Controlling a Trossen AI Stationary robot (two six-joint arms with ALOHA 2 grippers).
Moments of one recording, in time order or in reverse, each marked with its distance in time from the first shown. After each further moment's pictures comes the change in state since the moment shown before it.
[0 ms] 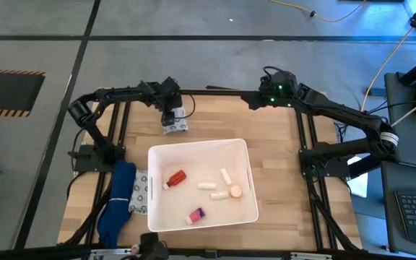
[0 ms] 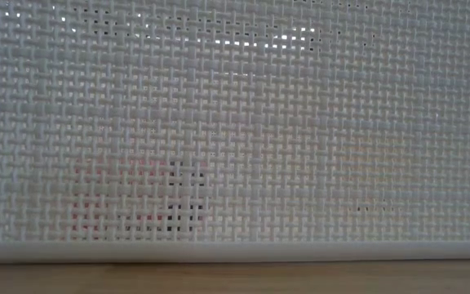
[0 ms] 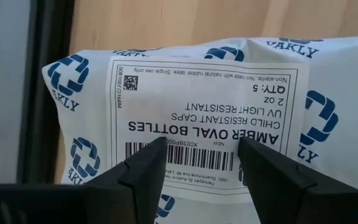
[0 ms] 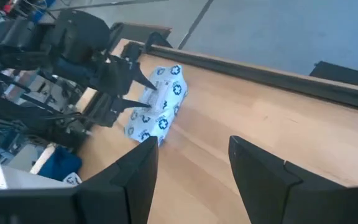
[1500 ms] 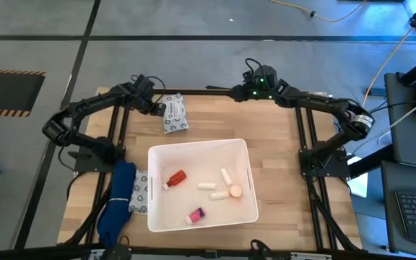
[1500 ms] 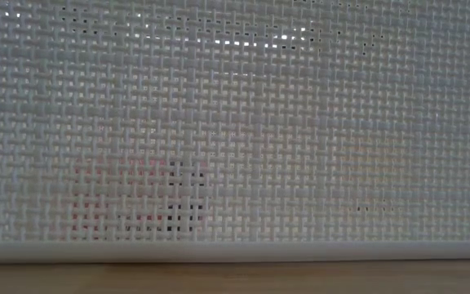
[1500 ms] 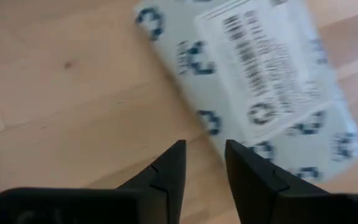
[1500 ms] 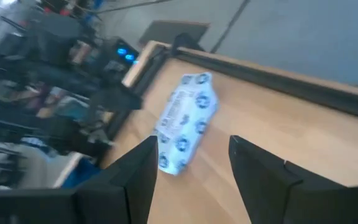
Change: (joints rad) left arm 0.197 -0.359 -0.213 -0.072 0.158 -0.947; right arm -0.106 0.327 0.000 0.407 -0.241 0.006
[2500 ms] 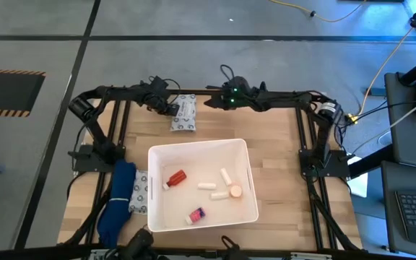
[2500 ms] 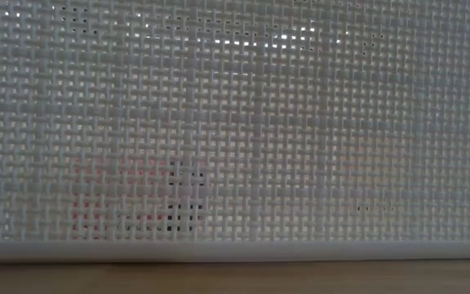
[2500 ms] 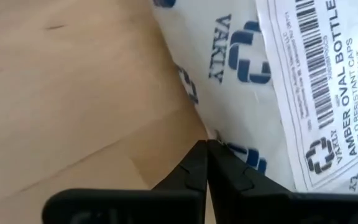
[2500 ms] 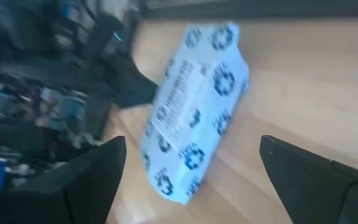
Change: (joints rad) left arm -0.018 0.380 0.051 0.334 0.183 0.028; right arm 0.106 0.375 0.129 0.167 0.027 0.255
